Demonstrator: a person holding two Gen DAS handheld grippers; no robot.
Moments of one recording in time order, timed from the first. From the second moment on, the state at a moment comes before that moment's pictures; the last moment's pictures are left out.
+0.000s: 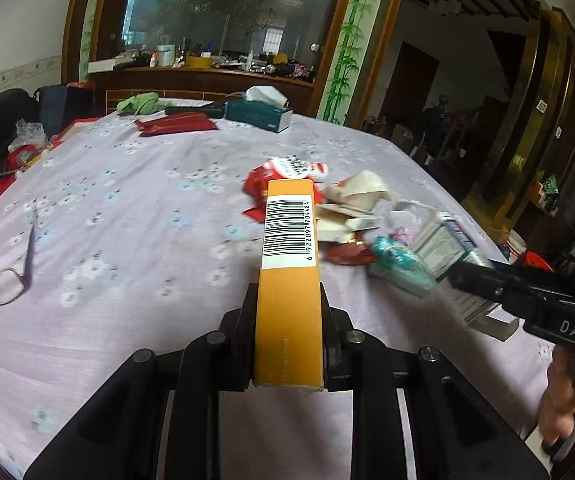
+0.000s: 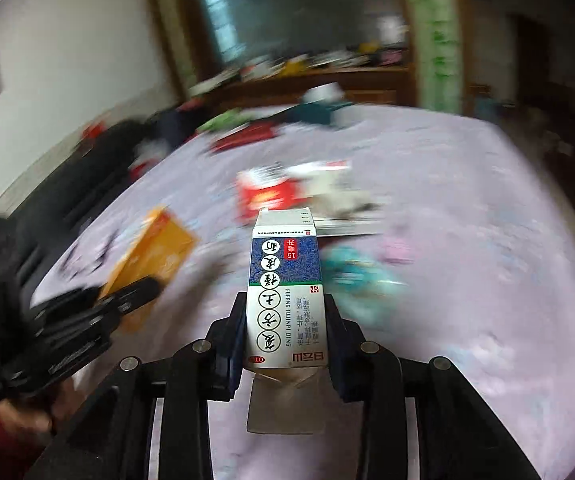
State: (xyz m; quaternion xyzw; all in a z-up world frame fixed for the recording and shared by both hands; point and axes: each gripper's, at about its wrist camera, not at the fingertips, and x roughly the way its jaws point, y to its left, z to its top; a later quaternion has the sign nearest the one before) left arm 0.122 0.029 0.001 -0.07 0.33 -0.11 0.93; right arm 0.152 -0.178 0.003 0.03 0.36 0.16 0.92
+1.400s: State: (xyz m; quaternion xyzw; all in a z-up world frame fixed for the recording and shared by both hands) left arm 0.124 -0.038 -0.019 -0.02 0.32 -0.08 0.94; right arm 0.146 -0.227 -0.030 0.09 0.34 0.05 0.94
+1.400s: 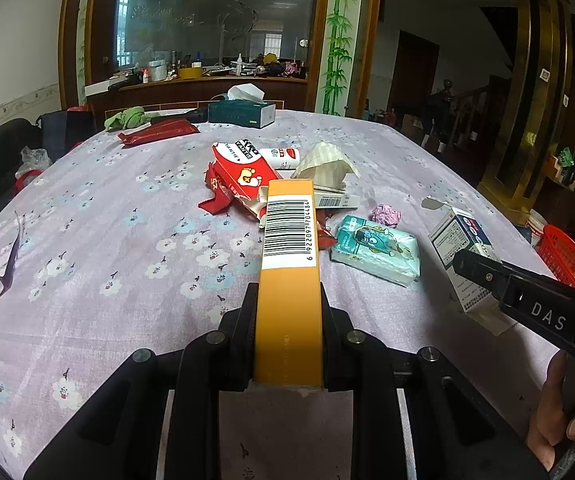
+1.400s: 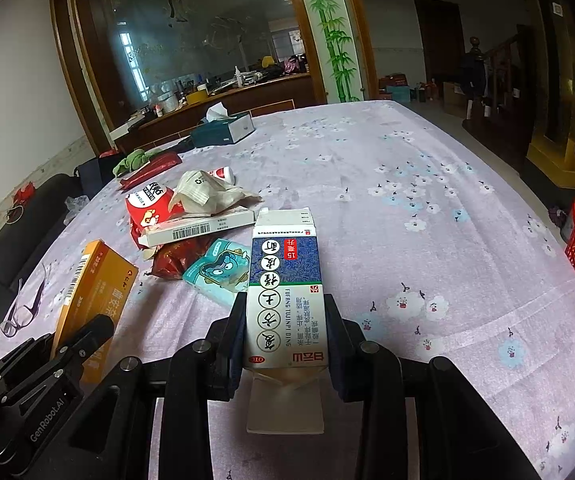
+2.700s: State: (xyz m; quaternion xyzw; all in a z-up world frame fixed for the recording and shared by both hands) left arm 0.123 -0.038 -0.019 -0.02 0.32 -0.08 0.94; right arm 0.142 -0.228 -0.027 0.09 0.34 0.04 0.94
